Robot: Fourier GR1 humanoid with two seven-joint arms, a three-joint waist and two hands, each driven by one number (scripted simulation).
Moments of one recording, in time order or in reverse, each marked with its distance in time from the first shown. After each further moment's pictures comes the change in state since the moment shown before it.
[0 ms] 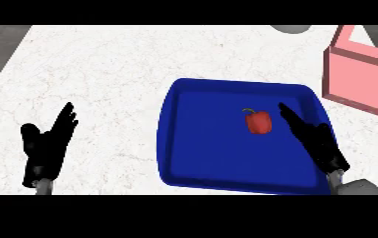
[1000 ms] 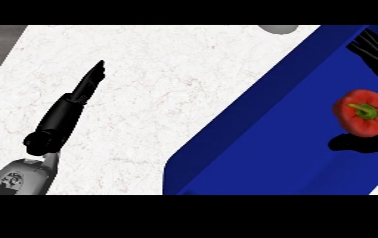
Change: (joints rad) left arm -0.226 0.080 -0.111 -0.109 -0.124 -0.230 -0.257; right arm -0.209 -0.349 -0.207 -0.310 0.379 0.001 -0.515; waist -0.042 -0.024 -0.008
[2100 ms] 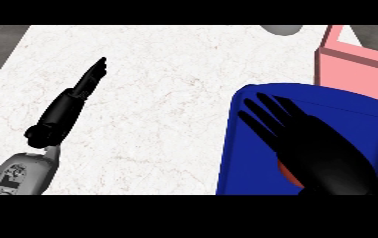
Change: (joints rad) left arm -0.034 -0.029 0.044 0.056 -0.023 -0.072 -0.028; right arm -0.131 0.085 0.496 -0.417 0.540 0.489 0.842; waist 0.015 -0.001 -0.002
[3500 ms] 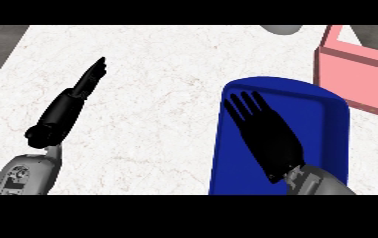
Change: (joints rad) left arm 0.014 -0.104 0.110 -0.018 -0.110 -0.100 0.014; right arm 0.067 0.328 0.027 0.311 0.469 0.007 -0.068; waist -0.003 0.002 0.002
